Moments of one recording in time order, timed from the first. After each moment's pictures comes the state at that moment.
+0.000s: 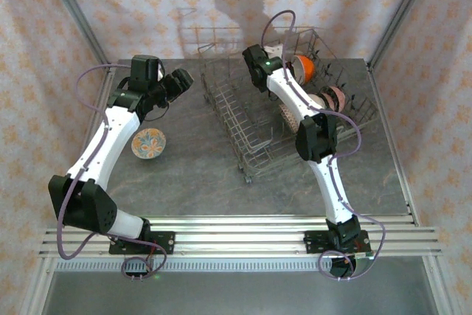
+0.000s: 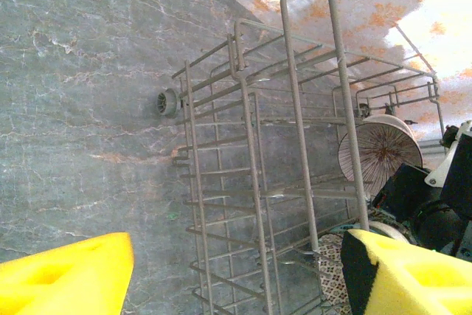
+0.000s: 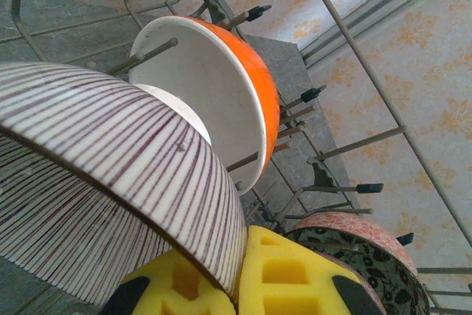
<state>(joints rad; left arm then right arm) -0.14 1.44 1.38 -0.60 0.17 -0.81 0.47 2.44 2.41 -1.07 0.99 0.29</state>
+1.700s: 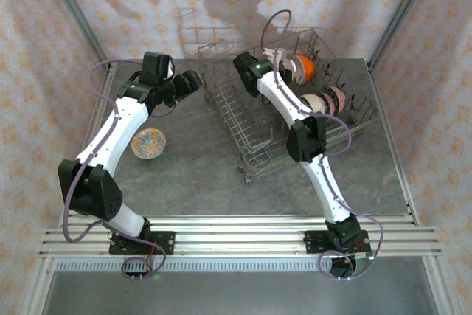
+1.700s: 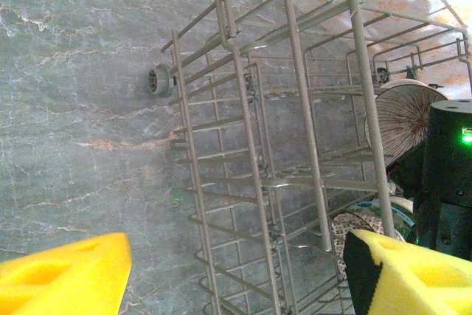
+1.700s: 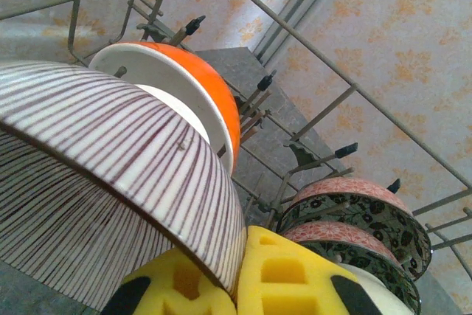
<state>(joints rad) -0.17 1.55 1.46 -0.65 0.20 -0.75 0.52 2.57 2.59 -1.29 1.19 0.72</state>
